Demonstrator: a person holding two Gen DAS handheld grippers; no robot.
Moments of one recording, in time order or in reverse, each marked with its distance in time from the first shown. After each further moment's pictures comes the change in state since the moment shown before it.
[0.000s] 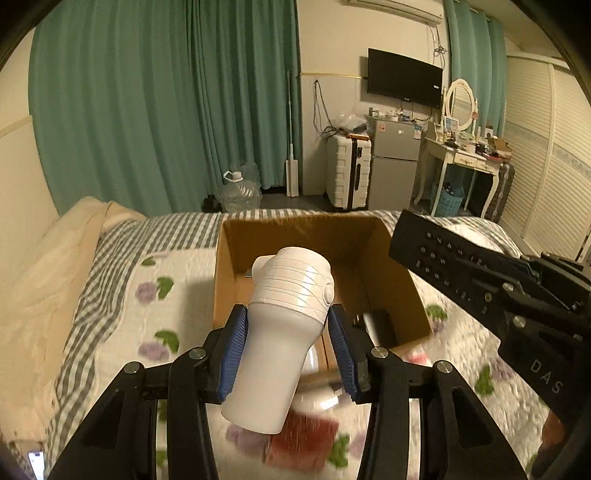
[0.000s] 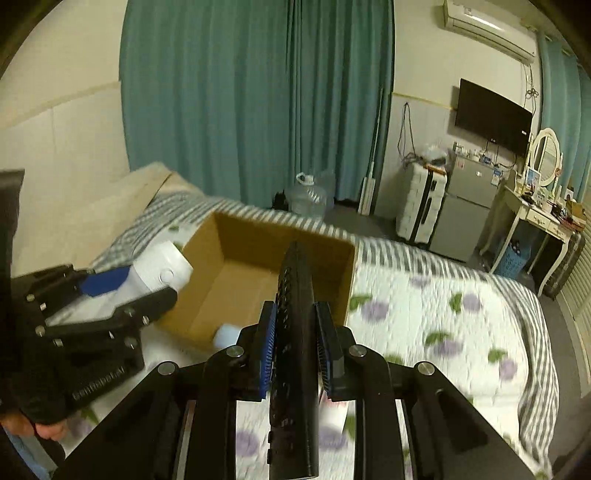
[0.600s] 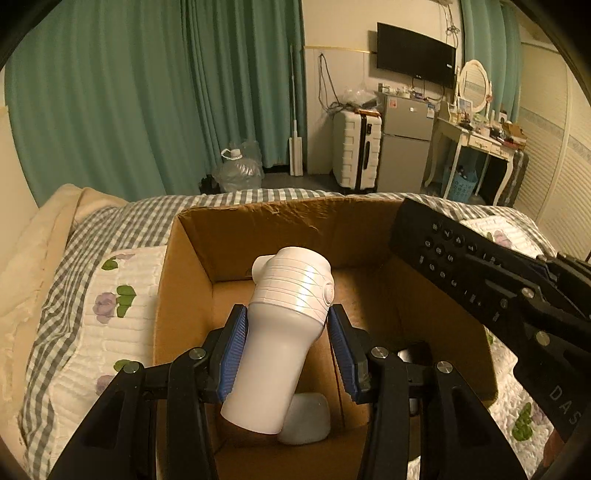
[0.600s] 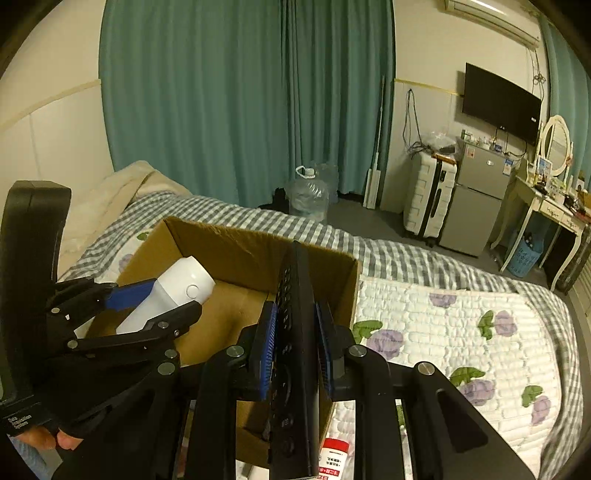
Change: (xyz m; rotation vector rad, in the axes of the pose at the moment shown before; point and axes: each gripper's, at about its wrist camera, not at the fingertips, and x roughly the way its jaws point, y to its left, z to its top) left arm 0.107 -0.004 0.014 -0.001 0.080 0.019; right arm 0.094 -0.021 0.007 0.027 0.049 0.035
